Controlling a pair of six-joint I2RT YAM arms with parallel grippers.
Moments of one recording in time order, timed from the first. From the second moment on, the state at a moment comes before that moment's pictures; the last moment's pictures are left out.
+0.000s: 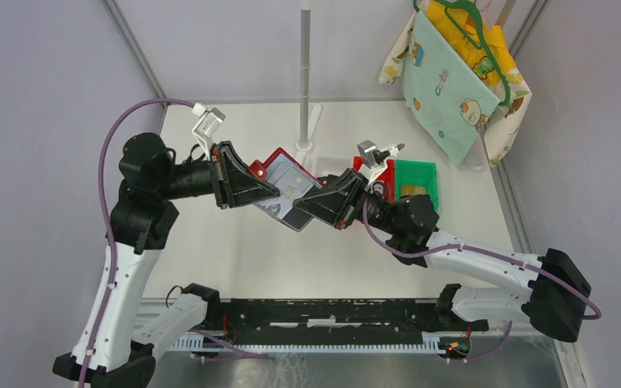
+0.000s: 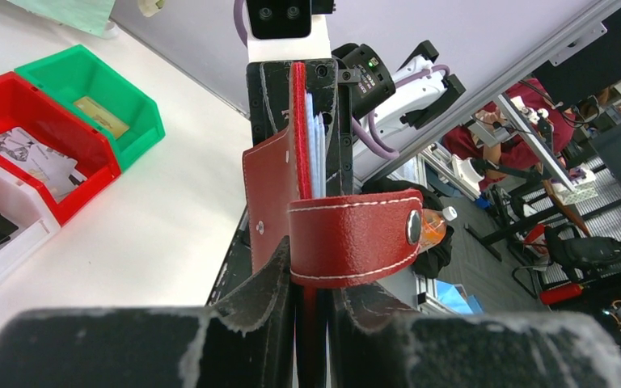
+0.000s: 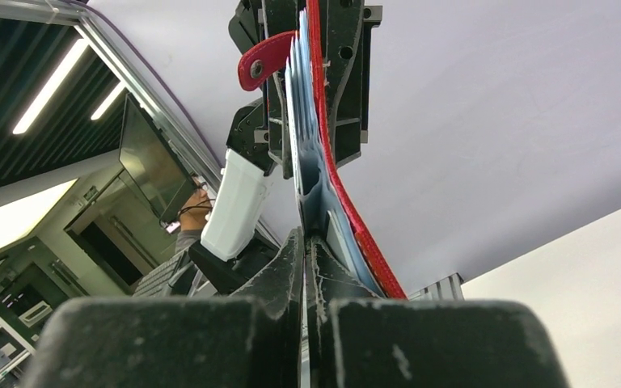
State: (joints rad) left arm -0.29 0.89 1.29 -0.43 1.10 -0.61; right arm 0.98 1.17 0.72 1.02 -0.33 0.99
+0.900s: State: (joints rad) left arm -0.29 0.90 1.30 -0.42 1.11 -0.61; right arm 0.98 1.14 0.66 1.07 -0.33 1.00
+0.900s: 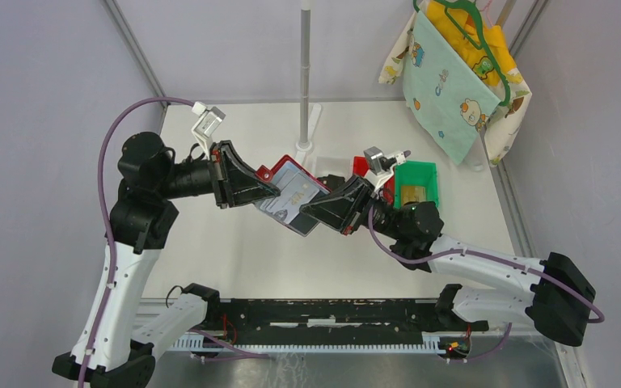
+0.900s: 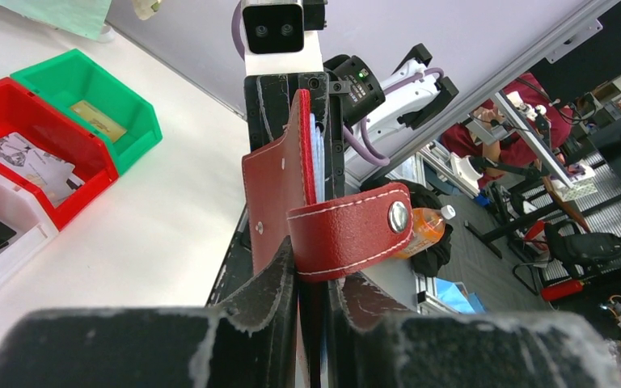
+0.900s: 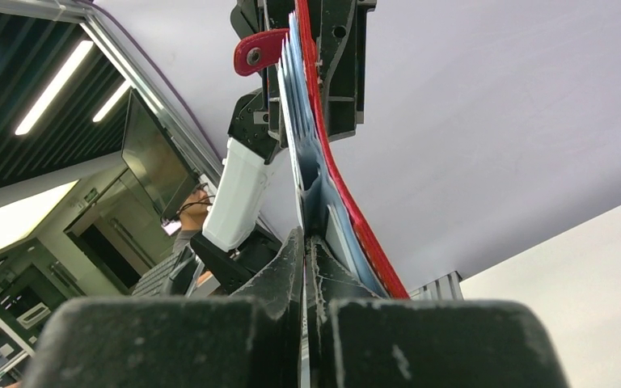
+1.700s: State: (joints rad) left arm -0.29 0.90 1.30 -0.42 1.10 -0.61; right arm 0.98 1.16 0.63 1.17 -0.32 1.05
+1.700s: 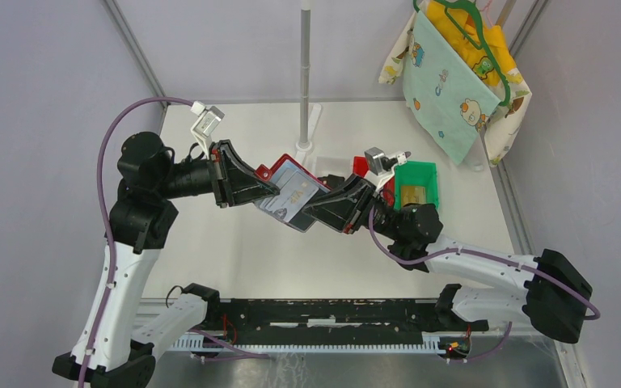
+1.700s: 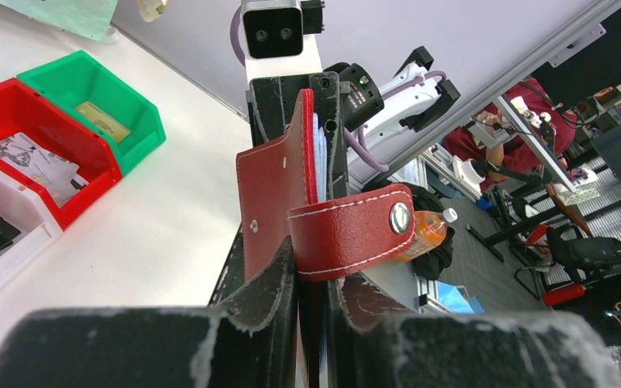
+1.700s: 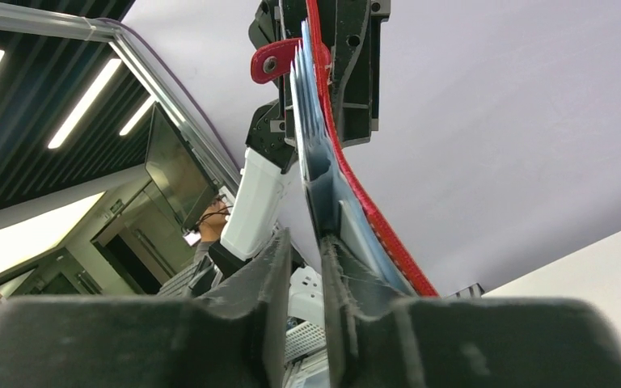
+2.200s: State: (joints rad) left arm -0.29 0.90 1.30 -0.42 1.10 -0.61; right arm 0.98 1.17 0.59 1.24 -0.29 1.08
